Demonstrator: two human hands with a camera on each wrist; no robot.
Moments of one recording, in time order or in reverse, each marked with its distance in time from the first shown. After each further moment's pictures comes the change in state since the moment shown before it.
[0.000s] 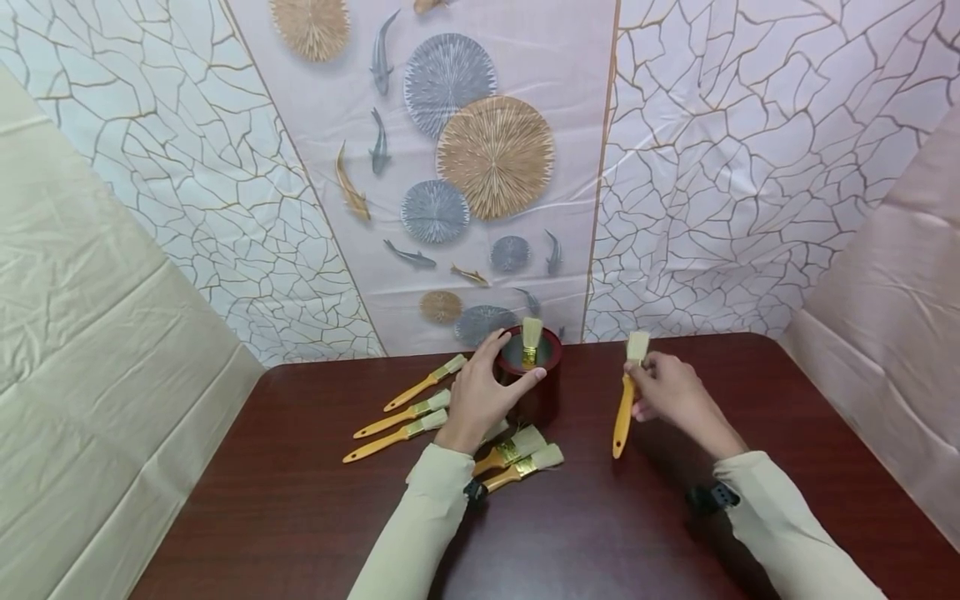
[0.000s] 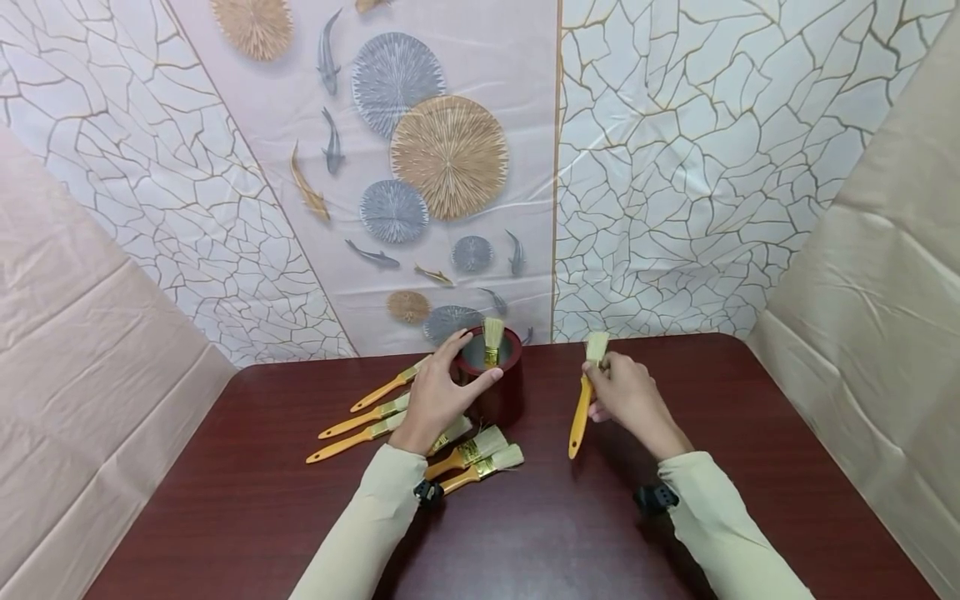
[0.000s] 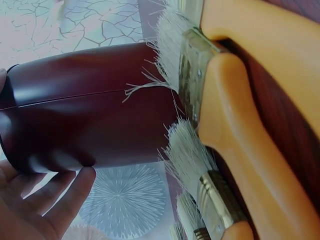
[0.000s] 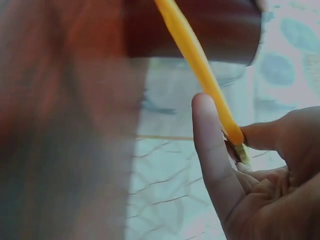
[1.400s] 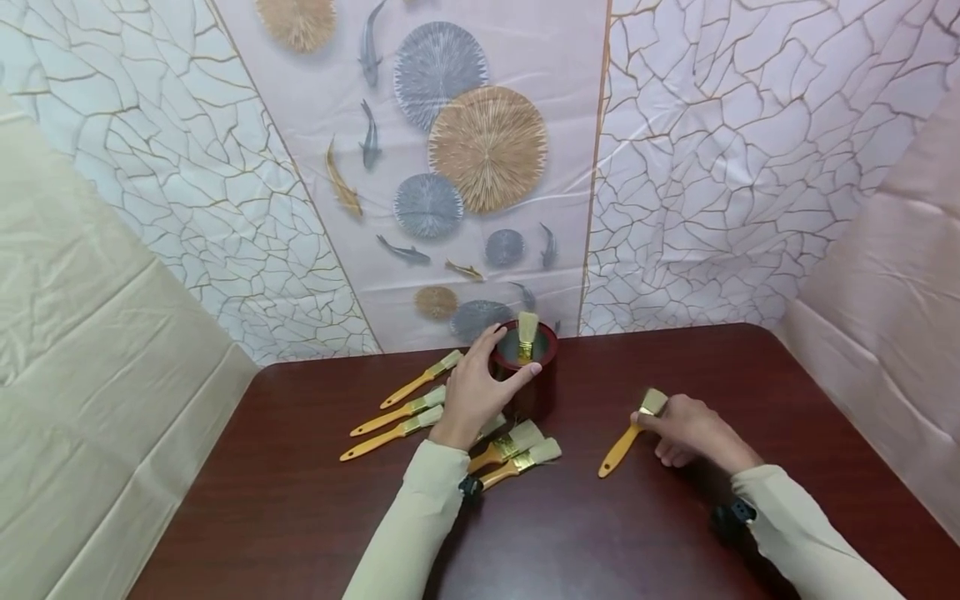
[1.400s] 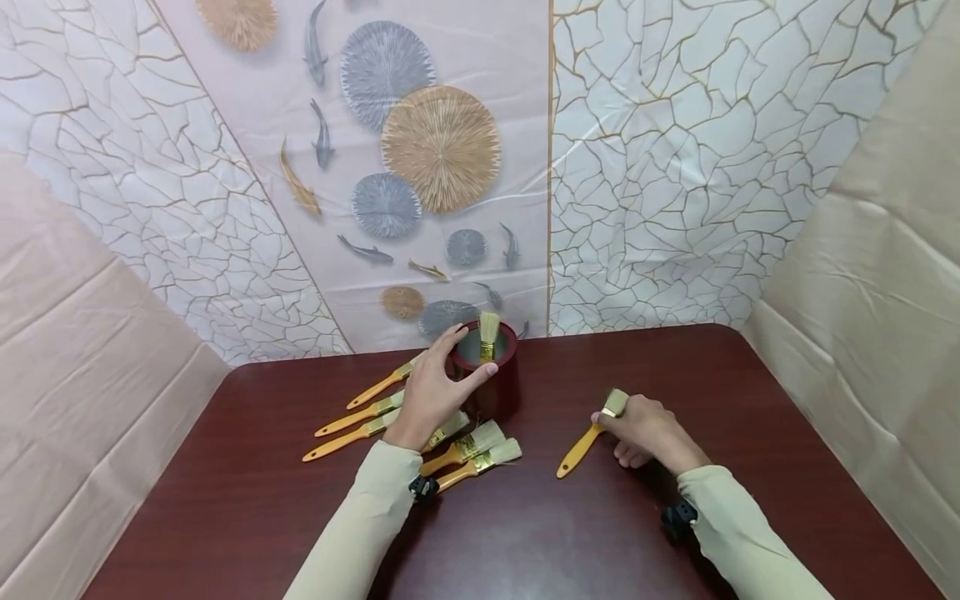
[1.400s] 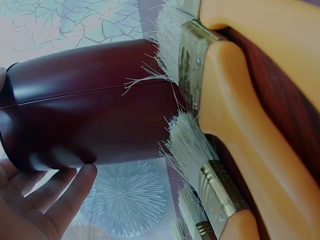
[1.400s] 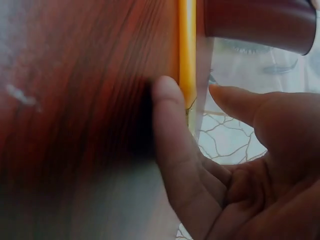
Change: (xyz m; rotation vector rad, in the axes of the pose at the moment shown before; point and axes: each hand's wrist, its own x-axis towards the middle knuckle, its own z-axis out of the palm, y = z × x) left_hand 0.000 -0.003 -0.001 -0.003 -0.011 0.007; right_hand -0.020 0.057 0.001 -0.194 -0.180 0.252
